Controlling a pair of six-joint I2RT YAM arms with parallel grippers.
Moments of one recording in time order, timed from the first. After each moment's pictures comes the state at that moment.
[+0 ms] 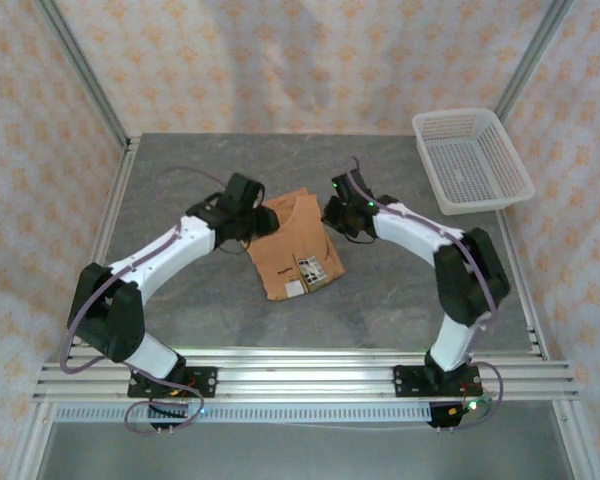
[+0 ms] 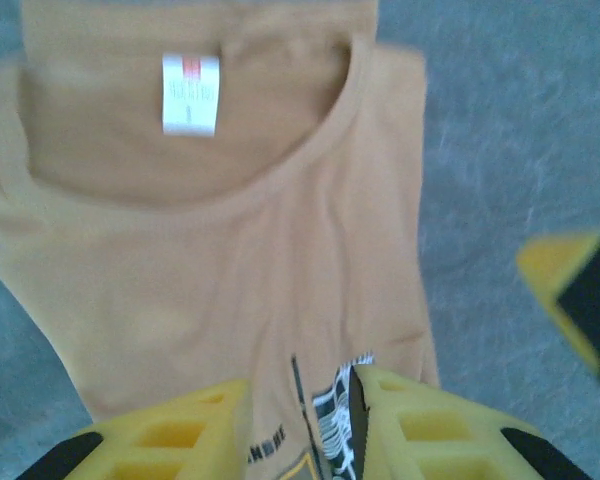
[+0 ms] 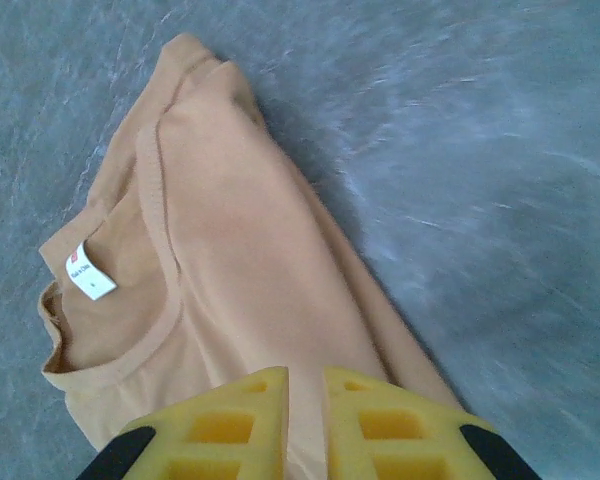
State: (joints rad) left arm -0.47 1.52 1.11 -0.53 0.08 -0.79; right arm 0.53 1.80 1.27 -0.38 -0.09 0.91
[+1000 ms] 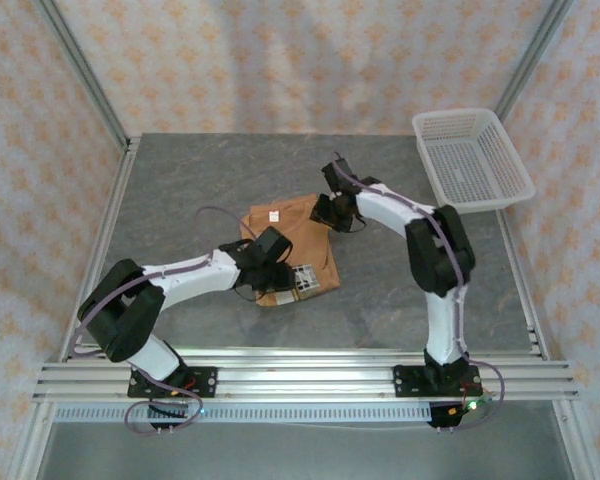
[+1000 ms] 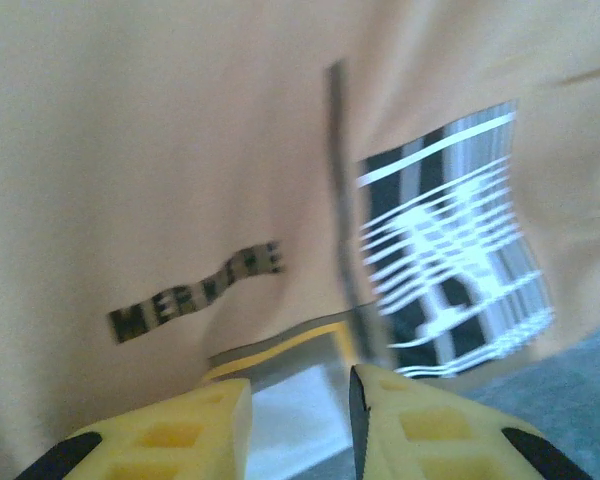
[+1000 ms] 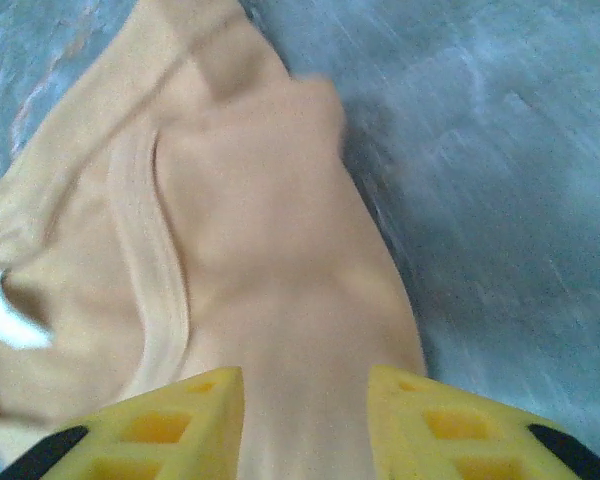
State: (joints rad) left arm -0.69 1.56 0.89 -0.46 0.11 -0.84; right arm 0.49 1.99 1.48 -0.59 -0.20 0.79
